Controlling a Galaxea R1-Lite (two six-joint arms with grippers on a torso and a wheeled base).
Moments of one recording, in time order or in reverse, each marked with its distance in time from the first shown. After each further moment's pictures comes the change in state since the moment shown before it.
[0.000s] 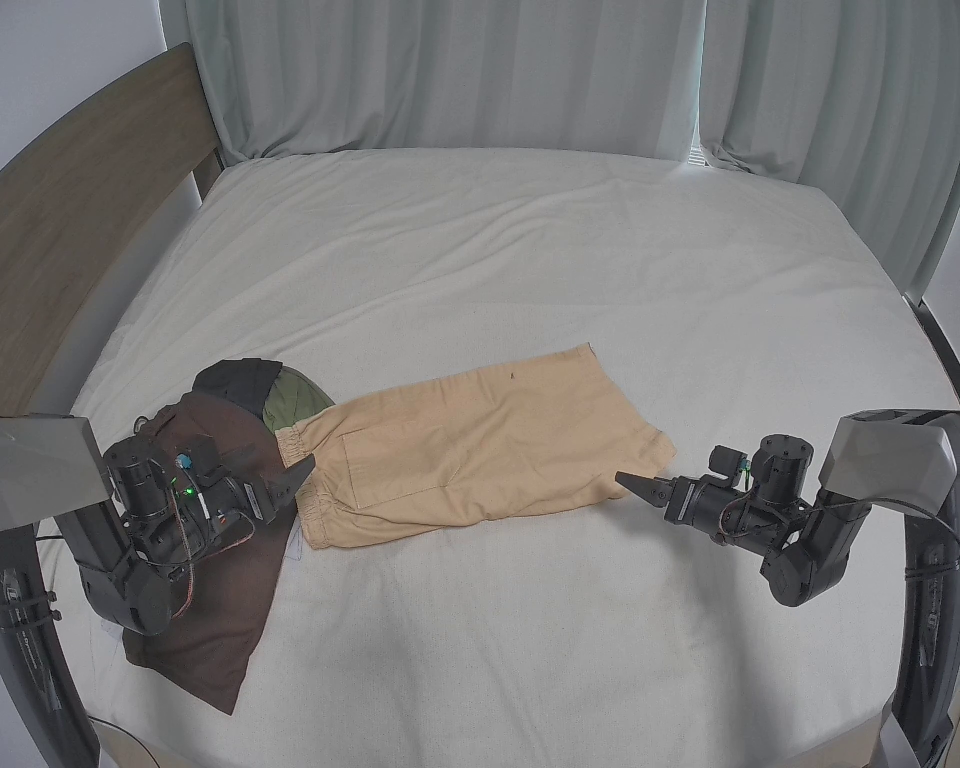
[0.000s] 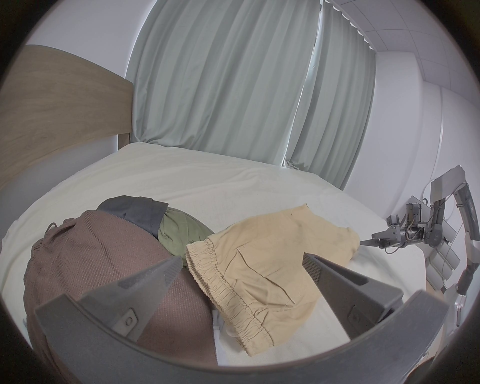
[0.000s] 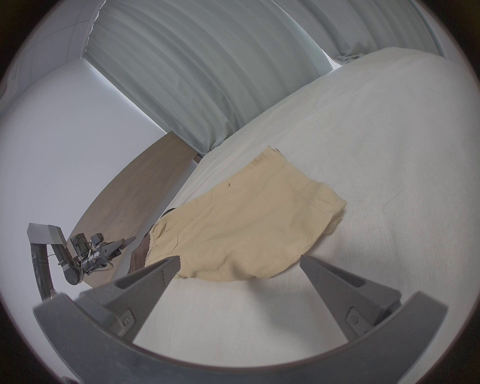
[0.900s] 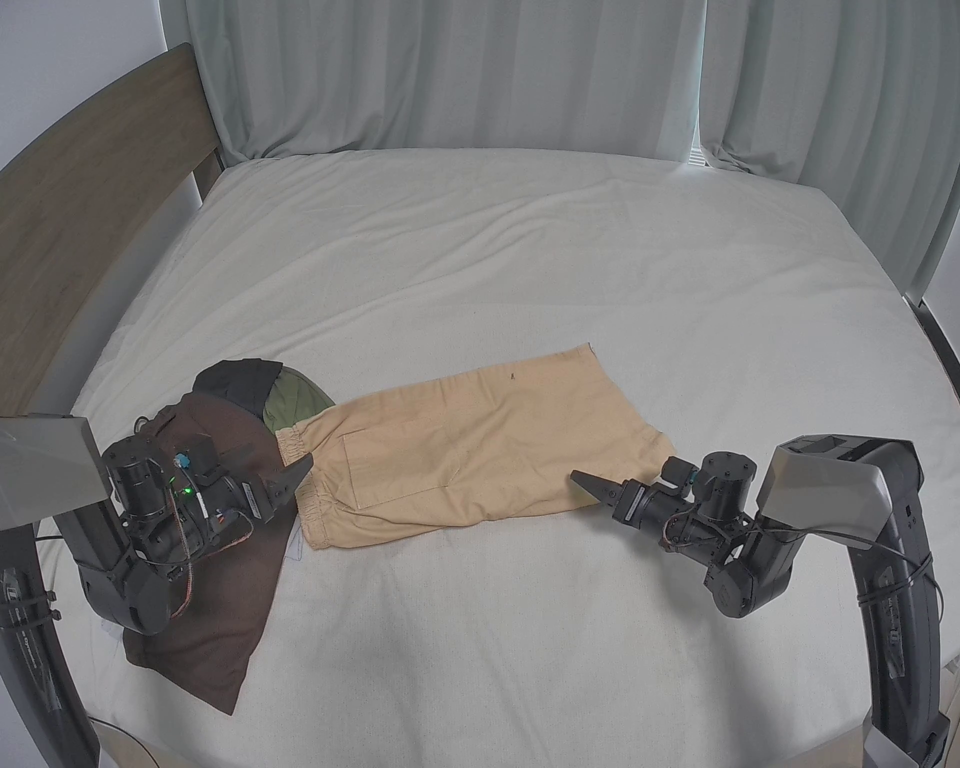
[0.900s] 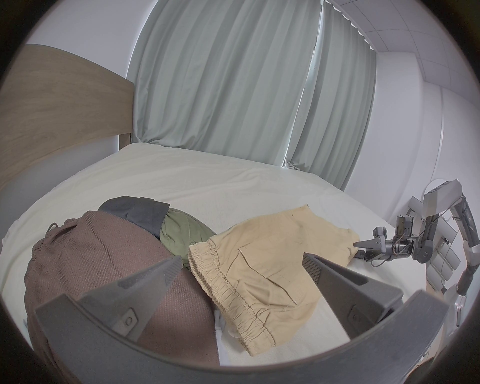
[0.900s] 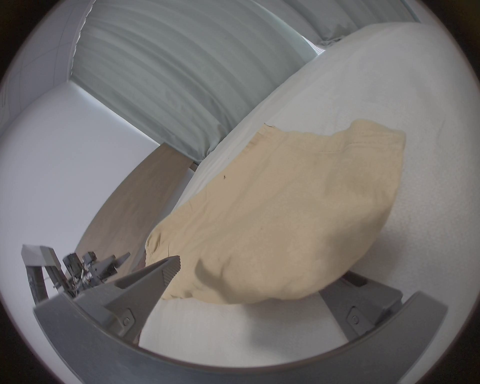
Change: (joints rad) left arm 0.007 0.000 -0.002 0.000 -0.002 -0.002; right arm 0.104 0.191 -0.213 -0.034 -0.109 0.181
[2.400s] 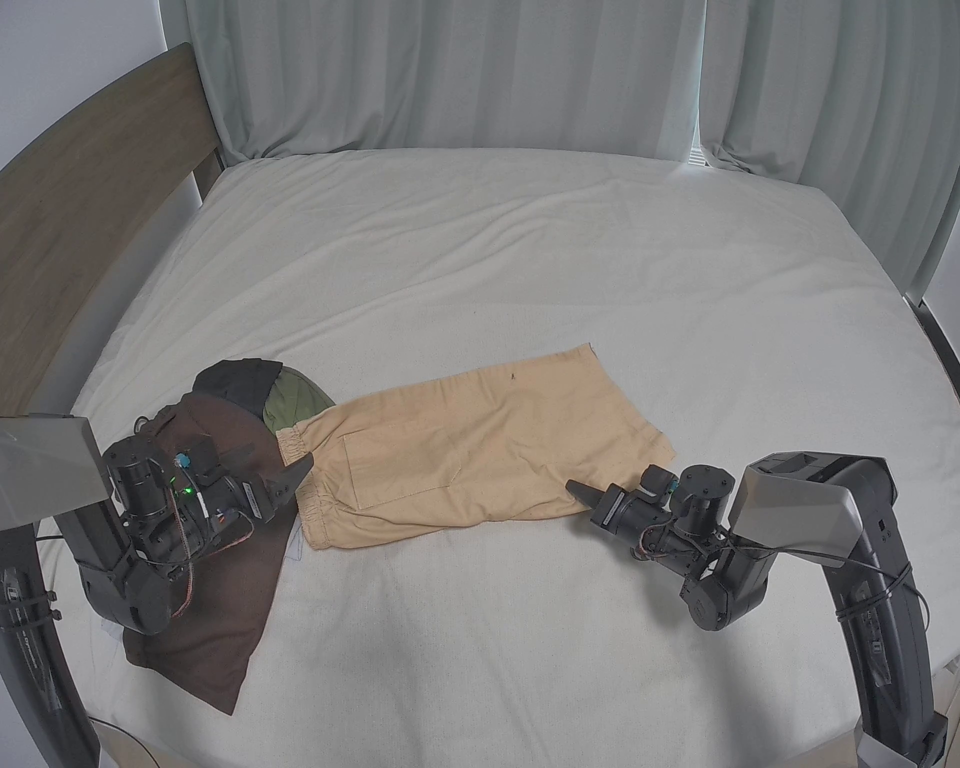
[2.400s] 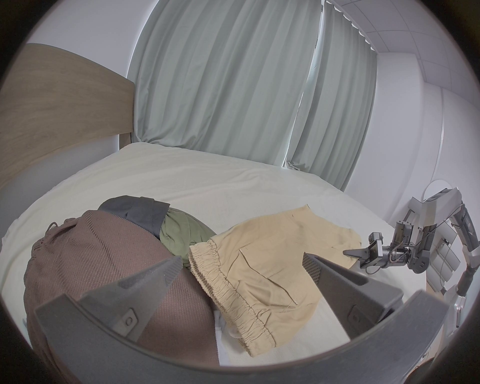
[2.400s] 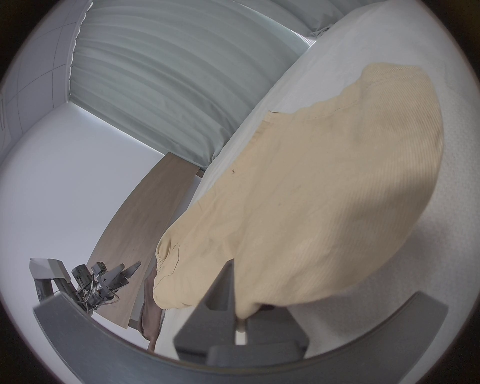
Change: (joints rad) left arm -0.001 0.002 -0.002 0.000 0.000 -0.004; right arm 0.054 0.080 -0.070 -0.090 -0.024 0.125
